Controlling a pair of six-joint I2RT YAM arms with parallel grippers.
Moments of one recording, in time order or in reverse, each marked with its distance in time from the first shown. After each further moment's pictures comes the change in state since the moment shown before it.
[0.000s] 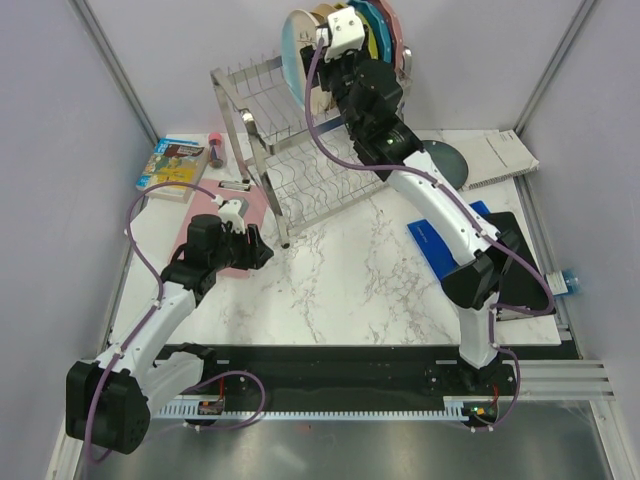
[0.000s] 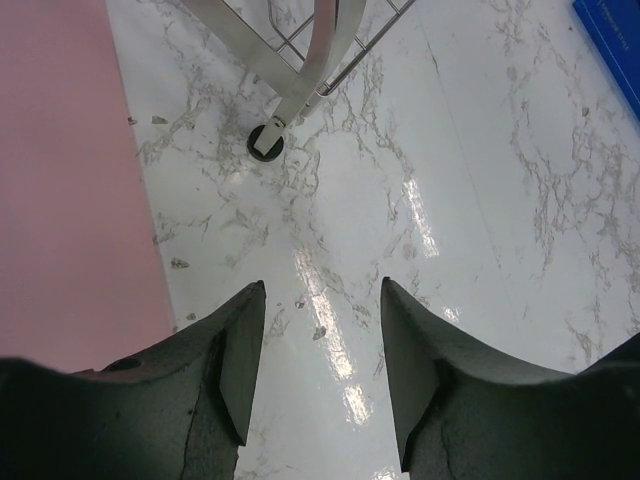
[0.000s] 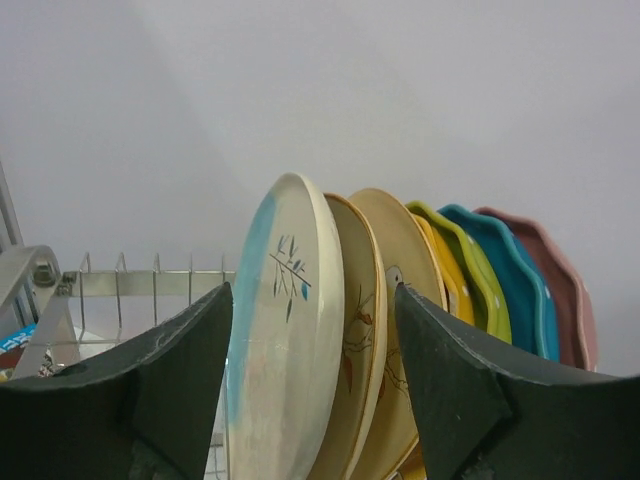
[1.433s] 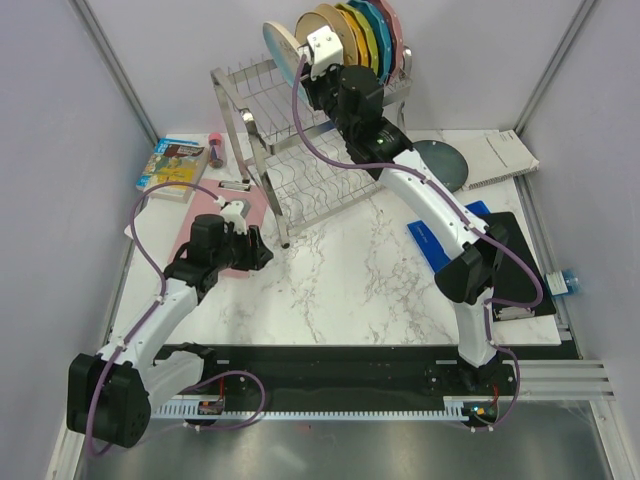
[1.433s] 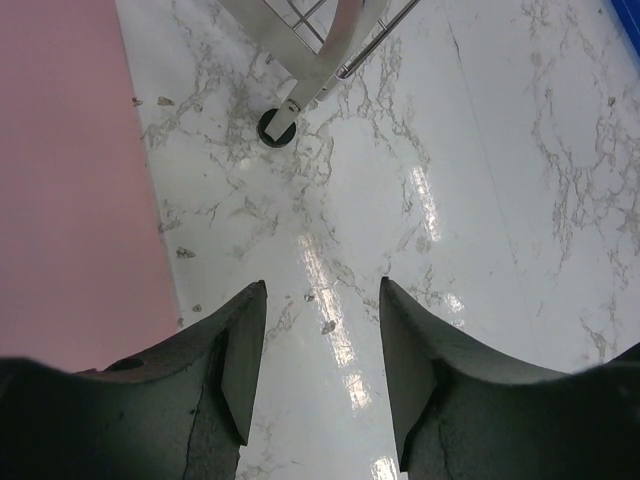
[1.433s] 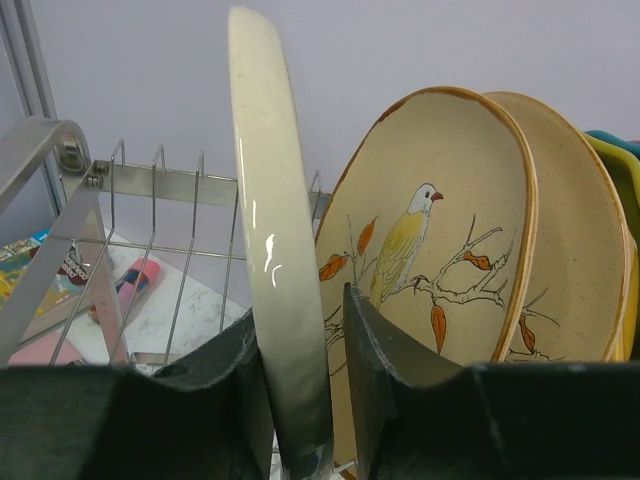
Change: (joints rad) left arm -0.004 0.033 0.000 -0.014 -0.019 0.003; right arm -0.016 0.055 -0.007 -0.133 -0.116 0.019
